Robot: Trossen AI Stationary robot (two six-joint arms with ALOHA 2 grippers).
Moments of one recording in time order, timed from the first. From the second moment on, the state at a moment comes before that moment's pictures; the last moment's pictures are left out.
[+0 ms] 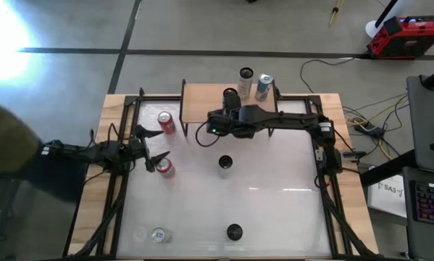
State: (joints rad) left arm -0.13 0.05 0.02 0.10 -0.49 0.11; right arm -0.10 2.02 2.02 -1.20 0.83 1.16
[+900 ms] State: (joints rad) left arm -0.13 0.05 0.02 0.10 -0.49 0.11; right arm -0.10 2.02 1.98 -1.14 0.89 1.16
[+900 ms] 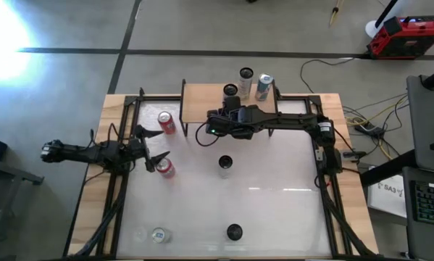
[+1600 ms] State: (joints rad) left arm -0.13 0.05 0.02 0.10 -0.49 0.11; right arm -0.14 2.02 1.98 -1.14 0.88 1.16
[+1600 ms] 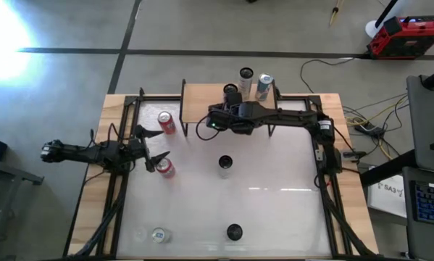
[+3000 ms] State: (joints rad) left arm -0.13 0.05 0.02 0.10 -0.49 0.11; right arm -0.23 2.03 1.89 -0.80 0.89 1.00
